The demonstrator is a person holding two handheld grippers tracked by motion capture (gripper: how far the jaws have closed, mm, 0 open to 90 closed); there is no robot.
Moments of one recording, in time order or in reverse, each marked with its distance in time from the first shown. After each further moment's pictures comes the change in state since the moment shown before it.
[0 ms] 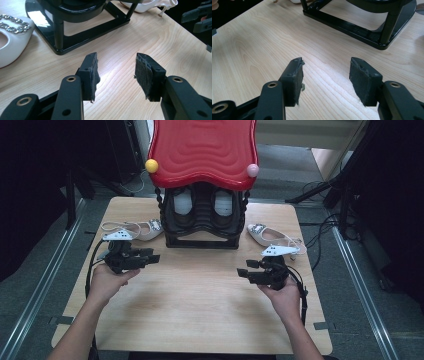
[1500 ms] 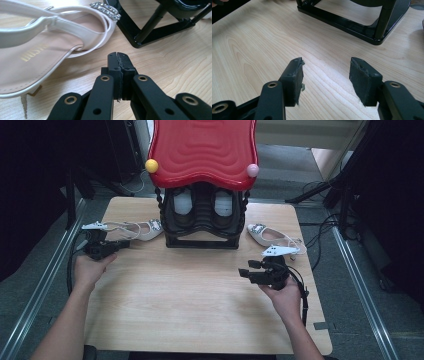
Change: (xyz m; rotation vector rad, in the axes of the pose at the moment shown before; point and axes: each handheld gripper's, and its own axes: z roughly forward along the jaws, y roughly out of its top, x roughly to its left) left arm 0.105 -0.018 -0.014 -0.002 0.215 -0.128; right arm -0.003 -0.003 0.002 0.020 -0.028 0.015
